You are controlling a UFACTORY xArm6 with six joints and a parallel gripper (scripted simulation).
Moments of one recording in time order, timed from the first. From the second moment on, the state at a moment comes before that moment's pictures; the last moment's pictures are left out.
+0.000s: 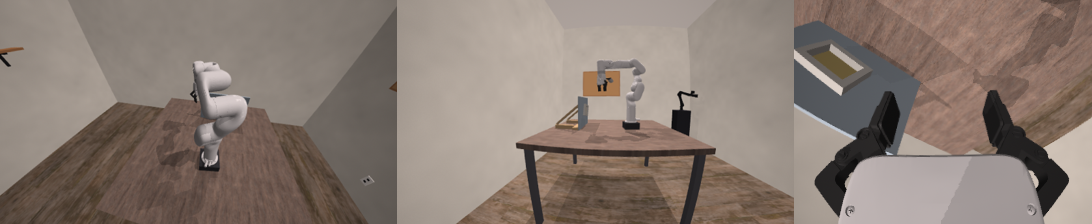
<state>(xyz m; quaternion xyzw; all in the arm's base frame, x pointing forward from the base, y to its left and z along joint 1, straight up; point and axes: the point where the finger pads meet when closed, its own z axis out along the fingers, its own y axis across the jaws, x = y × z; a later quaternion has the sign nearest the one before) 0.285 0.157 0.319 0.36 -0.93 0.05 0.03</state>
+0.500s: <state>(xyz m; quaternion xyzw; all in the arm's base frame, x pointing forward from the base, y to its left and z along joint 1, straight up) 0.256 0.180 0.280 0.21 -0.97 -0.06 0.11</state>
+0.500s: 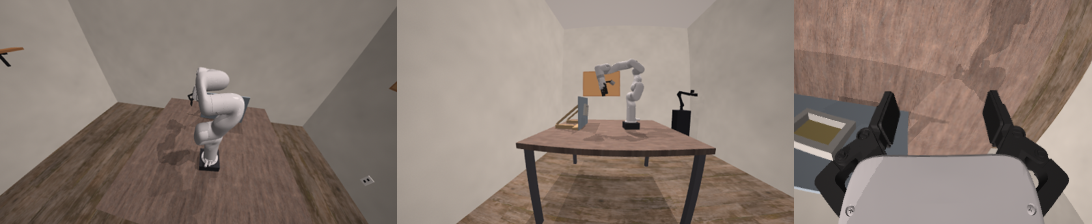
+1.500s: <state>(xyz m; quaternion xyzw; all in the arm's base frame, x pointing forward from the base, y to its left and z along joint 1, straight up) 0.246 0.253 0.252 -0.33 -0.80 -0.31 0.38</state>
